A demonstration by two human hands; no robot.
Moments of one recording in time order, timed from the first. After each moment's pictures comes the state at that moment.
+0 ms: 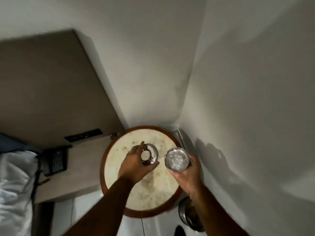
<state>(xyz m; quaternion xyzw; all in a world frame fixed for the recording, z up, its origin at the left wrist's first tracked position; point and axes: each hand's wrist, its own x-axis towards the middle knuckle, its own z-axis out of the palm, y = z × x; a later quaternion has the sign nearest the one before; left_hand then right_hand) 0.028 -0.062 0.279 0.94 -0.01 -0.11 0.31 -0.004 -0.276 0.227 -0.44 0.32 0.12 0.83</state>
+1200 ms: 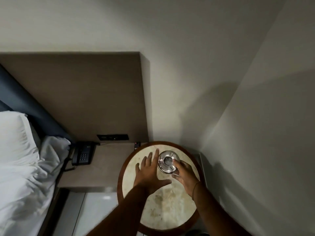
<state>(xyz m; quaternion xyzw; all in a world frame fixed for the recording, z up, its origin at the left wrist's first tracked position) 0.038 -0.013 0.267 0.96 0.05 -0.13 0.23 0.082 -0.186 0.256 -0.63 0.20 0.25 0.70</state>
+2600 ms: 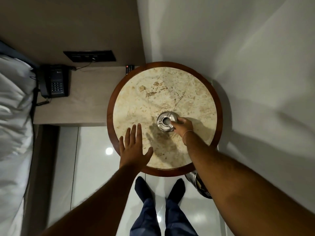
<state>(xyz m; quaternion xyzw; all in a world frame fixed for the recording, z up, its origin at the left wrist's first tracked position) -0.042 0.027 0.005 0.95 0.13 -0.19 0.22 0.104 -0.157 -0.051 -0.72 0.34 0.28 0.53</state>
